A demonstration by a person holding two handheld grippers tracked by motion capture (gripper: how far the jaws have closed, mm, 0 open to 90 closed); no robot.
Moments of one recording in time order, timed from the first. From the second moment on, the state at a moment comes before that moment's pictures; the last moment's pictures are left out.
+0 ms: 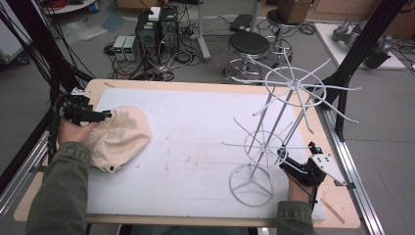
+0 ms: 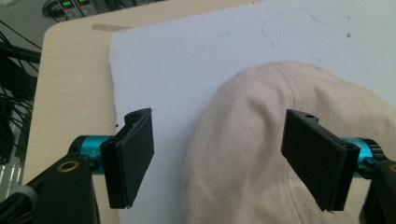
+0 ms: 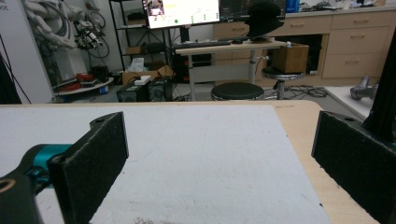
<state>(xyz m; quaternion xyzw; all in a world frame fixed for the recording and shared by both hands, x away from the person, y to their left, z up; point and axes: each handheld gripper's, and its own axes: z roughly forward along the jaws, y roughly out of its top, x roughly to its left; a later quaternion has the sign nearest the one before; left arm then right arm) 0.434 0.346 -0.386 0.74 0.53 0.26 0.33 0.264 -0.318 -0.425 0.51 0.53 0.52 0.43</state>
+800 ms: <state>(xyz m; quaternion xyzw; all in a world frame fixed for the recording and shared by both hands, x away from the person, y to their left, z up) 0.446 0.344 -0.410 0.77 0.54 0.21 0.25 0.263 -0.318 -0.425 0.51 0.53 0.53 0.42</state>
